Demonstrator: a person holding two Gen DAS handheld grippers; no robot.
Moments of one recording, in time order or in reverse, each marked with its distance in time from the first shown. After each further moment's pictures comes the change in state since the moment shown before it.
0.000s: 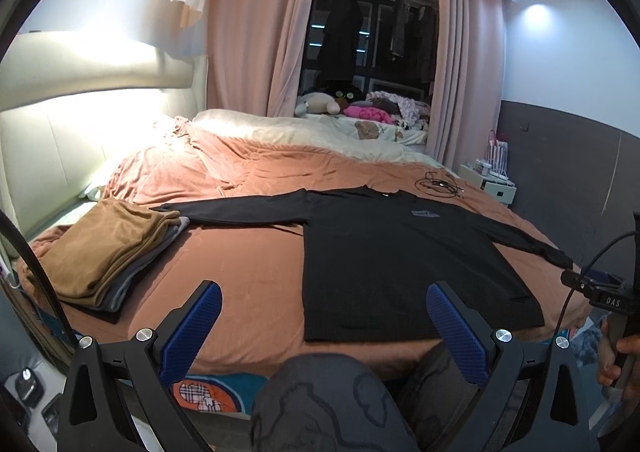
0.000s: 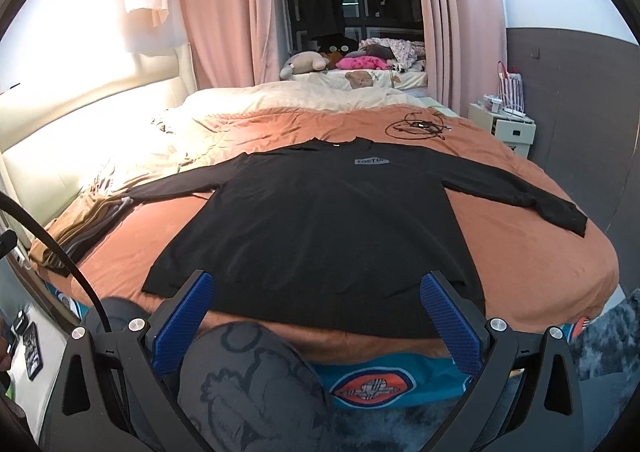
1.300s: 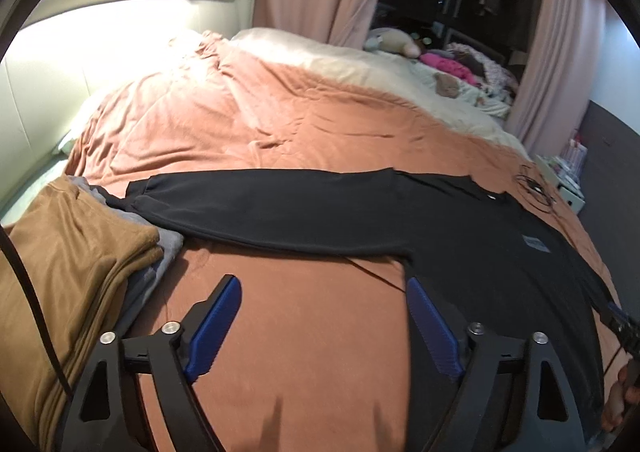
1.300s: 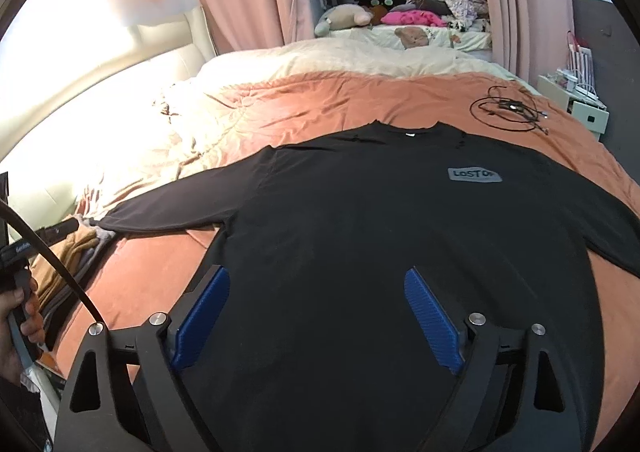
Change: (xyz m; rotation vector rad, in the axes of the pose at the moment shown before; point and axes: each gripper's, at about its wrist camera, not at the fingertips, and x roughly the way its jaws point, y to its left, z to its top) left arm 0.308 0.141 0.098 -0.181 0.269 0.140; right arm 0.259 0.003 0.132 -0.006 0.170 0.155
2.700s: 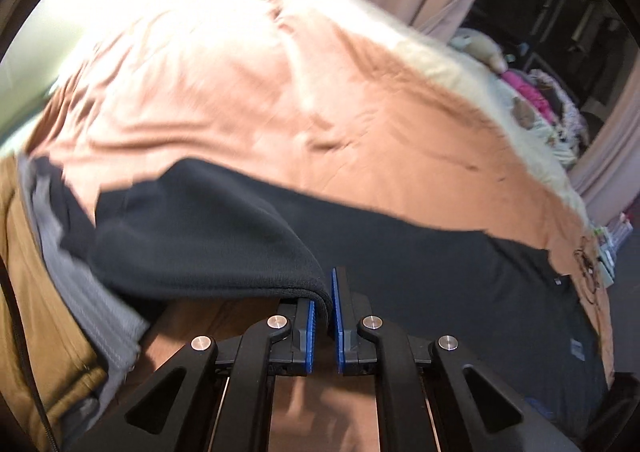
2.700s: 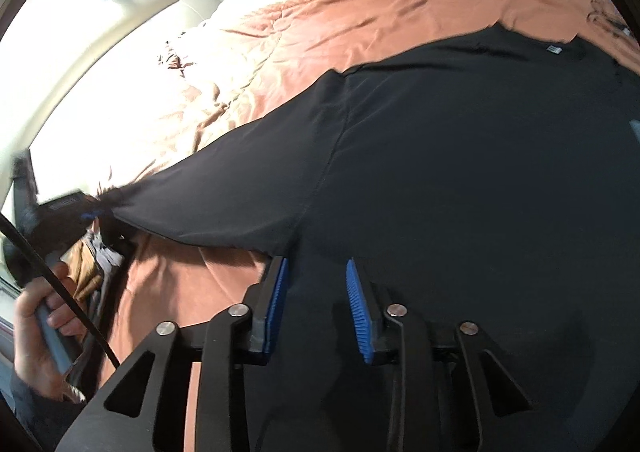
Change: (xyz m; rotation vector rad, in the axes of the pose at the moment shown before) left arm 0.146 0.051 0.097 -0.247 0.079 0.067; right arm 0.251 0.046 0.086 0.127 0.290 0.249
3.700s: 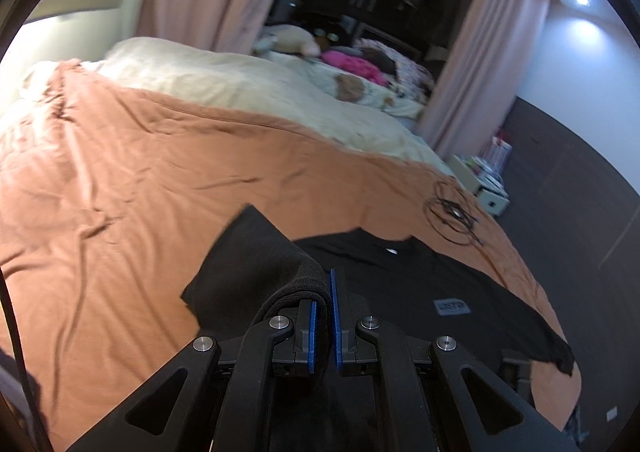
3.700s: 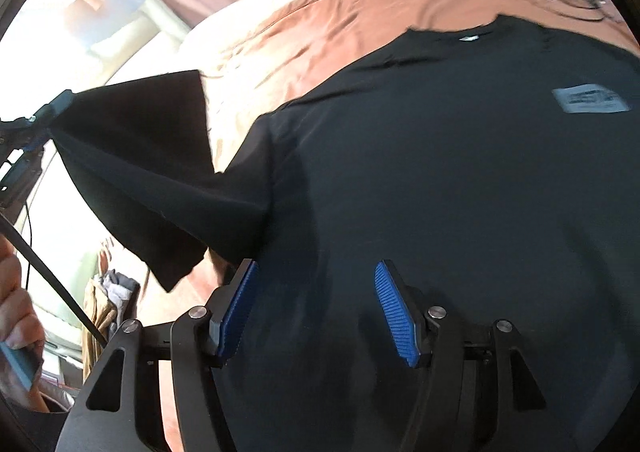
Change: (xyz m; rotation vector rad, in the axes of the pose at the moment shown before) left arm -0.054 -0.225 -0.006 0.363 -0.013 -0.434; right arm -0.036 -0.093 0.017 0.165 -0.071 -0.037
